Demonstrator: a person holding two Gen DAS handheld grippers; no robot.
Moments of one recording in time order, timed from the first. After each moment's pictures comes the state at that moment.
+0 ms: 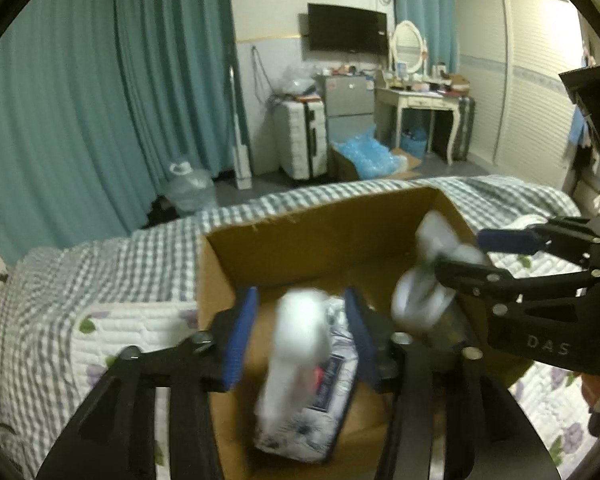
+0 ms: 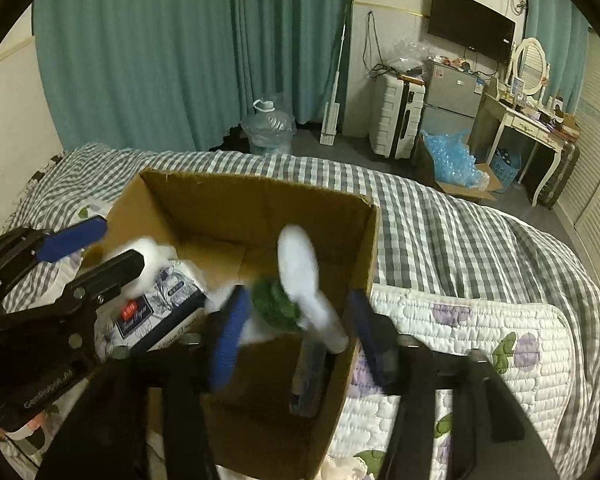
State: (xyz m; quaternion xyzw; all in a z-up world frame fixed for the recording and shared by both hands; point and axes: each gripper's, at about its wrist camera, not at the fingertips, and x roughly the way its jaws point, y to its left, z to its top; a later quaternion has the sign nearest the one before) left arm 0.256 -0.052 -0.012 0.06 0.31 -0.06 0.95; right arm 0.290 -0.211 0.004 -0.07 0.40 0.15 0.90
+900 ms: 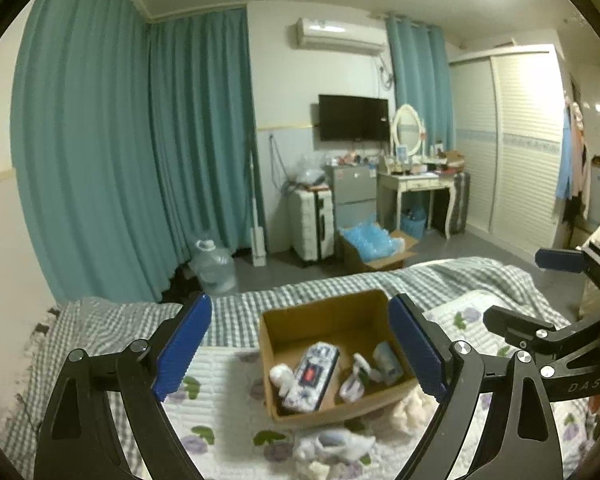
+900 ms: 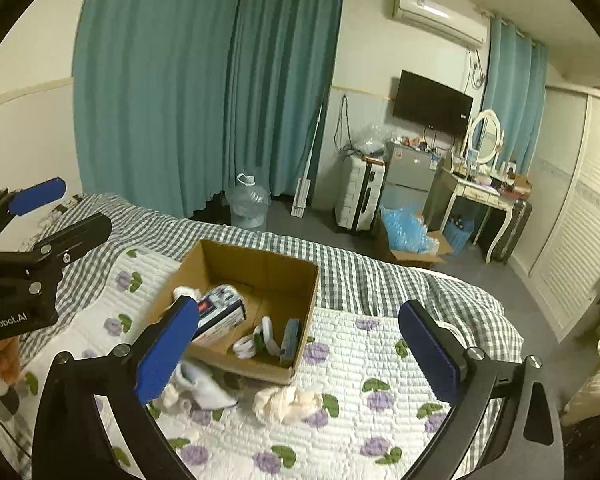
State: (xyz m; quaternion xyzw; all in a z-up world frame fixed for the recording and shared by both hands) left arm 0.098 -0.025 0.125 0.04 0.18 -0.06 0.98; right arm 0.105 -0.232 0.158 -0.10 0.27 0.10 0.95
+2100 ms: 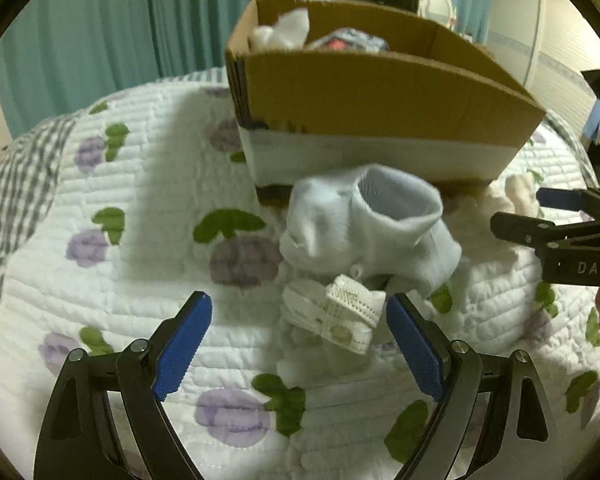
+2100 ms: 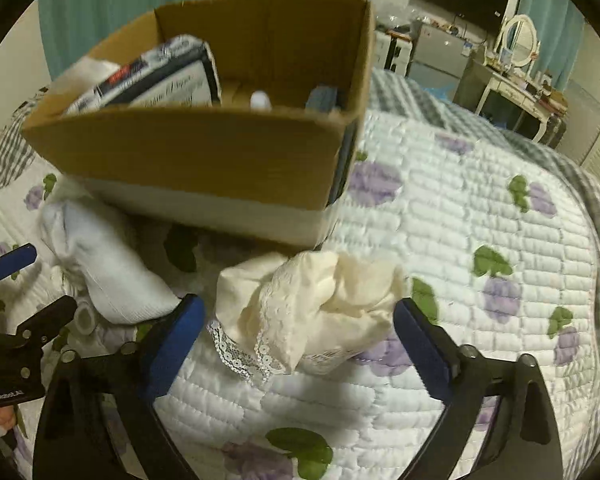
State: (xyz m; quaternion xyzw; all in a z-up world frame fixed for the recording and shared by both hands) left arm 0.140 -0.020 -0.153 0.00 0.41 -0.04 0.91; right arm 0.187 -0.236 -0.103 -0.10 0.46 0.11 0.88
